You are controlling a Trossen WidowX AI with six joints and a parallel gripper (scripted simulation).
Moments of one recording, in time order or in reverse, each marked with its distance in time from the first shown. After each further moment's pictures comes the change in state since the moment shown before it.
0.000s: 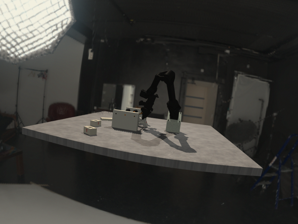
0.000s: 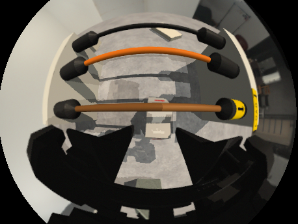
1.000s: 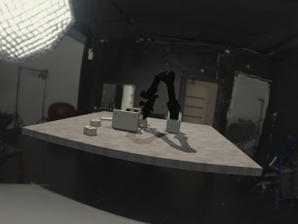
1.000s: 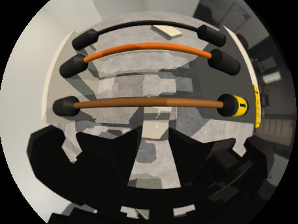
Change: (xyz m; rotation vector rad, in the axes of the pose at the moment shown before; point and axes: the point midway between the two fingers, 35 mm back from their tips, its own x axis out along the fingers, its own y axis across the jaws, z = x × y) arm 0.001 0.000 -0.005 0.003 0.003 0.003
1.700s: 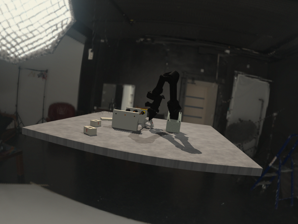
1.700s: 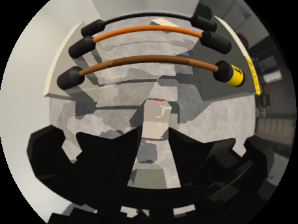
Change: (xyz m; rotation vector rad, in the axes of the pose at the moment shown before) arm -0.011 -0.002 -0.045 0.008 -0.001 0.008
